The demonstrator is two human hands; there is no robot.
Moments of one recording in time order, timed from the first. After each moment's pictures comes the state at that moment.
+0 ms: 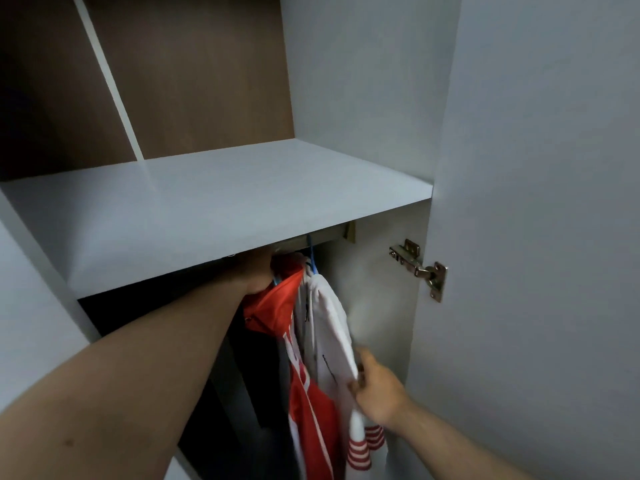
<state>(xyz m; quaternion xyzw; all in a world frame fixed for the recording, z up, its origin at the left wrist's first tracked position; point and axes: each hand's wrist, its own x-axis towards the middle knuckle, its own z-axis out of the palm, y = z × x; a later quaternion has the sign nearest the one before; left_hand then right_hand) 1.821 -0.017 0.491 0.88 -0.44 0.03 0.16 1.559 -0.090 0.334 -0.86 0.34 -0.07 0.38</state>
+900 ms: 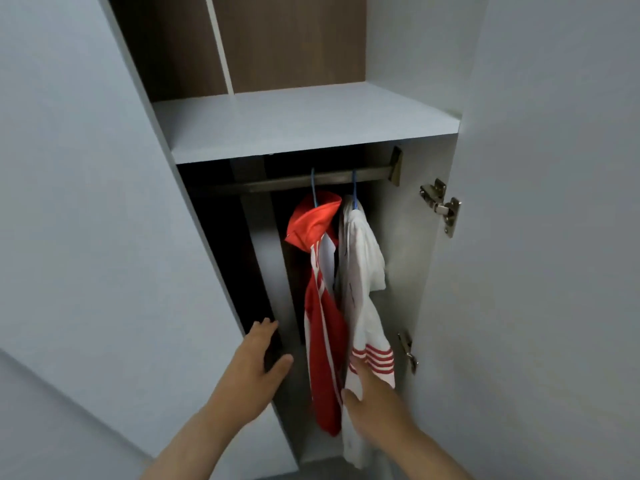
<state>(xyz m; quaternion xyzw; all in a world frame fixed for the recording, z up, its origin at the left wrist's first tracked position) 1.554 0.196 0.354 0.90 -0.27 -0.04 0.35 1.443 0.003 0.287 -0.86 0.23 0.04 0.45</state>
